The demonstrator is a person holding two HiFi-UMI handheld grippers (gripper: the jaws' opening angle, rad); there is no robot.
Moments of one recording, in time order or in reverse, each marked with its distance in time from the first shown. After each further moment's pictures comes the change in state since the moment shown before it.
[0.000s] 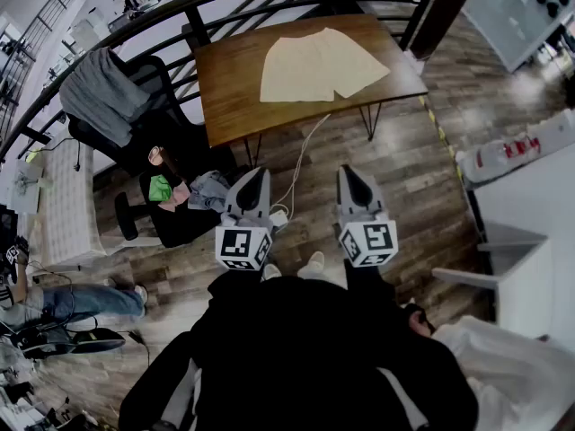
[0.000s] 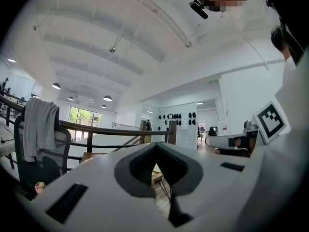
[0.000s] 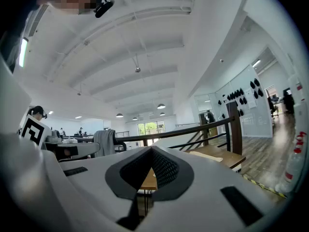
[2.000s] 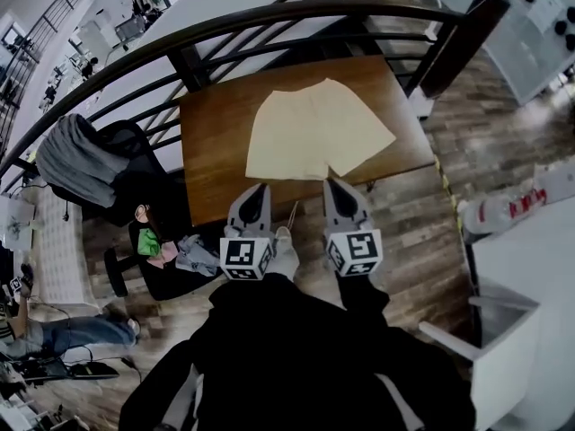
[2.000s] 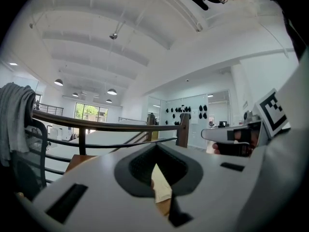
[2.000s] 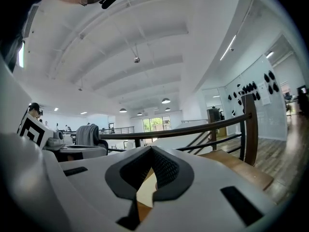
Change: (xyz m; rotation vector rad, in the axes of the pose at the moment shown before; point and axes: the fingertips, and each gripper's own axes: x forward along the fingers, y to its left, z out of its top) left arm 0.276 0.079 -0.010 -0.016 0.080 0.080; right arm 0.259 -0.132 0.015 -0.026 0.069 0.084
